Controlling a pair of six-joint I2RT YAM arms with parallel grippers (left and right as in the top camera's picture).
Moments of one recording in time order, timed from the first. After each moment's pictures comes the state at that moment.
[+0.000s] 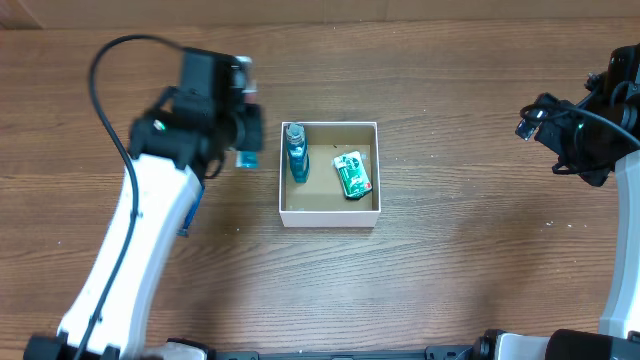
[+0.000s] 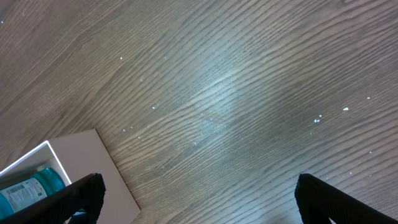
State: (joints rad) left arm -0.28 1.51 1.50 -0.93 0.01 -0.17; right arm -0.25 1.50 1.65 -1.32 -0.10 0.36
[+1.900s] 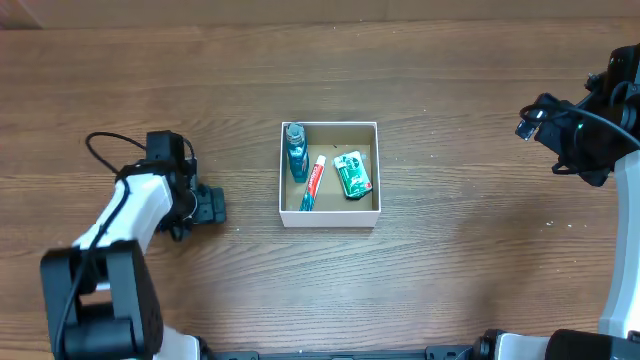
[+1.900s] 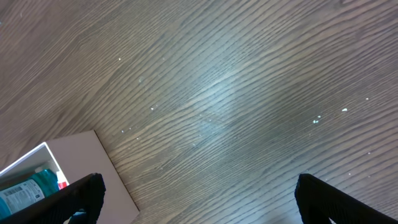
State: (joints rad) left arm 0.10 1.69 0.94 -0.72 -0.01 -0.07; right arm -0.25 1.50 1.64 -1.32 -0.09 0.36
